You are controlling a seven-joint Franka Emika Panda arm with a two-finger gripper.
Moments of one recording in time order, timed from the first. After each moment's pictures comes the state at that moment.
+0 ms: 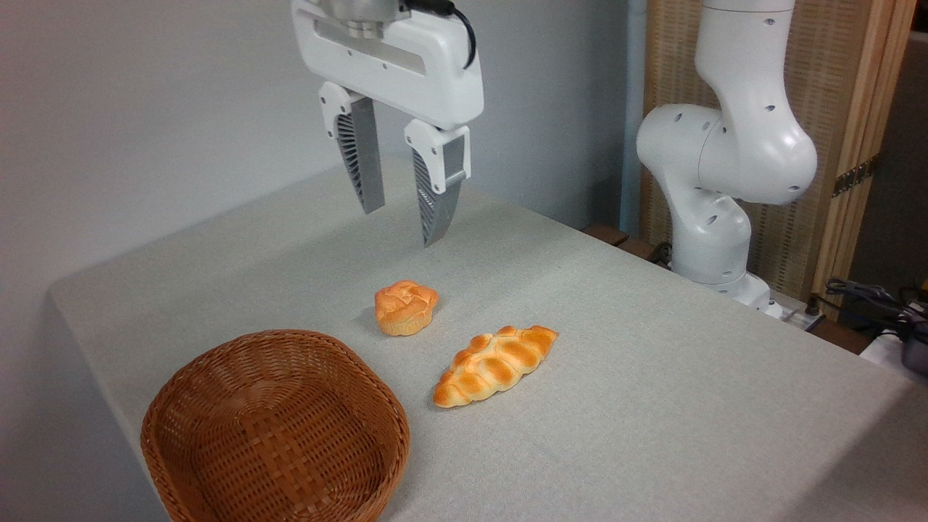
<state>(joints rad) 0.05 -0.15 -0.03 -1.72 -0.14 1.58 0.70</state>
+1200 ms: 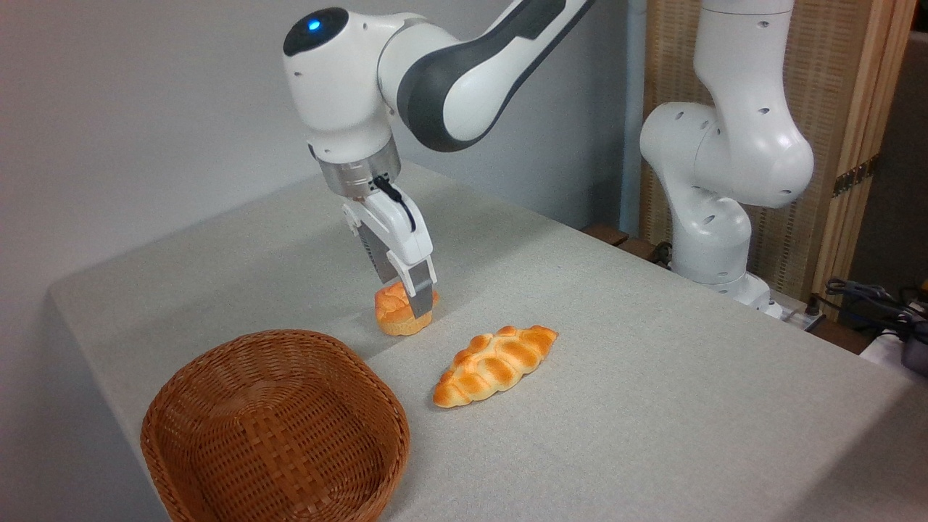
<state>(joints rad) -0.07 -0.09 -0.20 -2.14 -0.20 1.92 0.70</state>
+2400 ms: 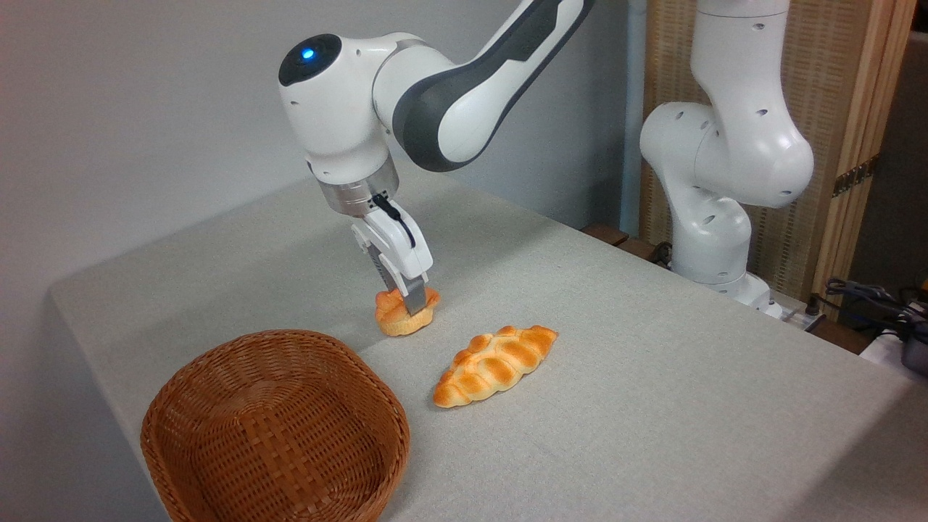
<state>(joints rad) -0.07 -0.06 -0.20 -2.13 -0.23 1.90 0.70</state>
